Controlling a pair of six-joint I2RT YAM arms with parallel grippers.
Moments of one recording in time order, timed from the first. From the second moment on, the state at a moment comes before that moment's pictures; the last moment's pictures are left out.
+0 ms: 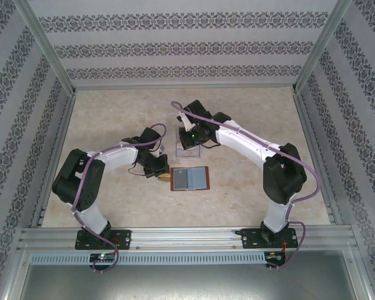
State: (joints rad) left arm -0.44 1.71 0.97 -0.54 0.49 -0.70; right arm 0.67 1.81 1.48 -0.70 -0.17 0.30
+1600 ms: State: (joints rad) left arm -0.45 1.78 0.96 -0.48 0.54 -0.69; right arm 0.80 1.90 1.22 -0.61 -0.27 0.75
